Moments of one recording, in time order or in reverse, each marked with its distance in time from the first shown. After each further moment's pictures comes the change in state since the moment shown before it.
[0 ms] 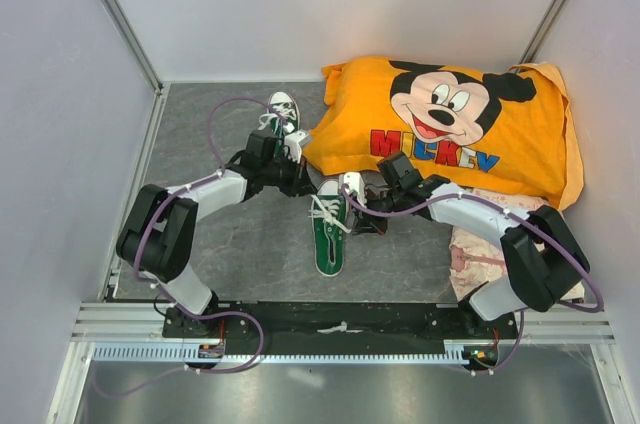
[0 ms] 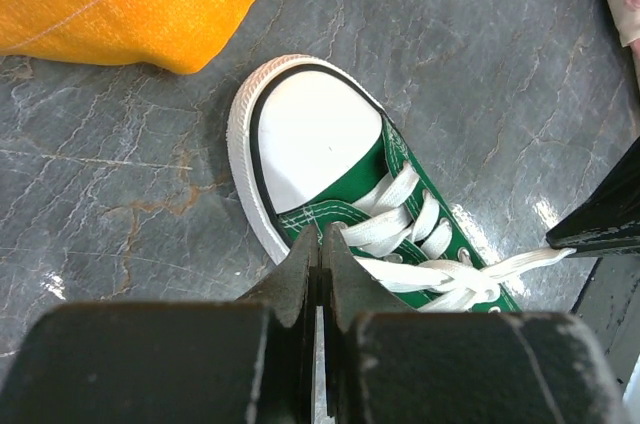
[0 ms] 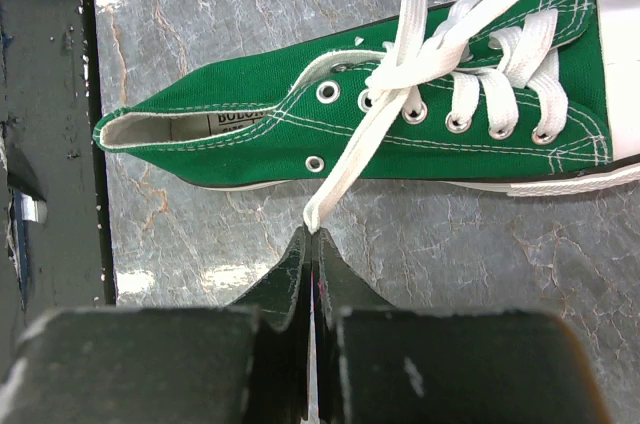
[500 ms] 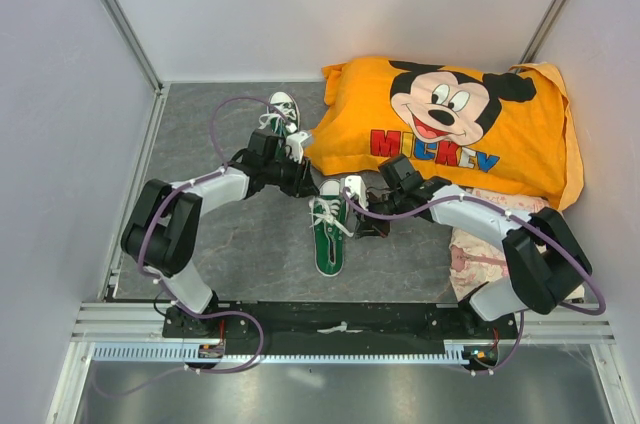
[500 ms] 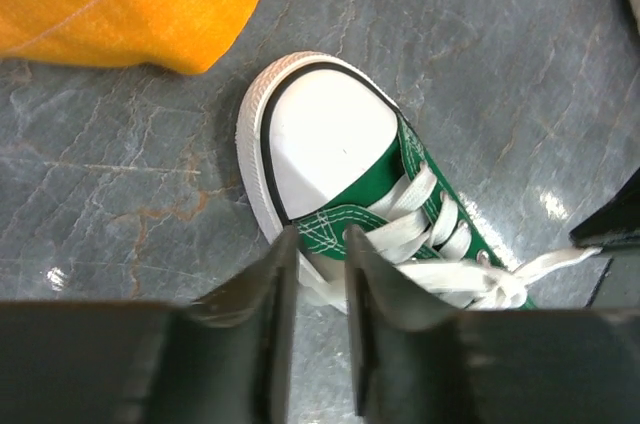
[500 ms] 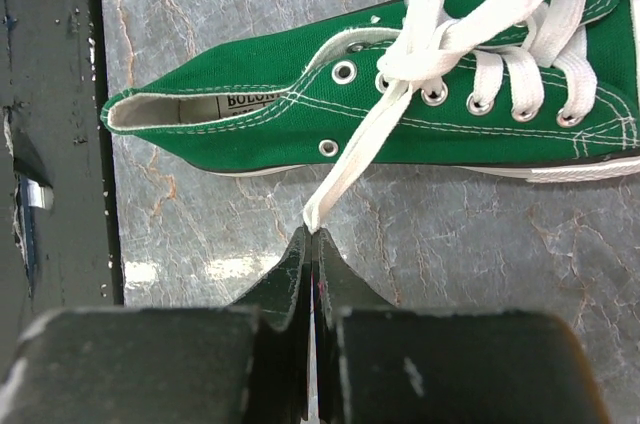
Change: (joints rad) left arm 0.002 0.044 0.029 -0.021 0.007 0.035; right arm 0.000 -0.015 -0.017 -0.027 0.002 -0.022
